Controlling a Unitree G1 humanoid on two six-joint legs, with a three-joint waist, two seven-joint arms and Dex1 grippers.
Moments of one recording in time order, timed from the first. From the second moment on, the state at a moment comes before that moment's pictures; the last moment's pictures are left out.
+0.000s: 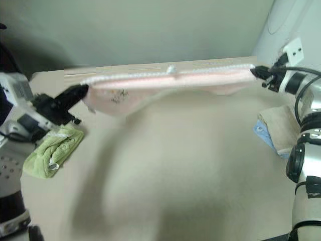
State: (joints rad) left arm -0.23 0.77 0.56 -0.33 -0.92 0.68 -0.56; right arm -1.15 -0.78 -0.13 0.98 0.13 0.08 1.18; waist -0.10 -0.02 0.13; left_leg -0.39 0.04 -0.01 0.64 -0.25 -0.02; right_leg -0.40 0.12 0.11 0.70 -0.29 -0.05
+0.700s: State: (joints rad) left arm 0.57 0.76 0.77 -0.73 -1.08 0.75 -0.75; right arm -0.56 -0.97 -0.09 0.32 0.29 0.44 1.49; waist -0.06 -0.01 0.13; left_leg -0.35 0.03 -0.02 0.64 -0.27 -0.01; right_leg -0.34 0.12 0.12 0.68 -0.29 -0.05
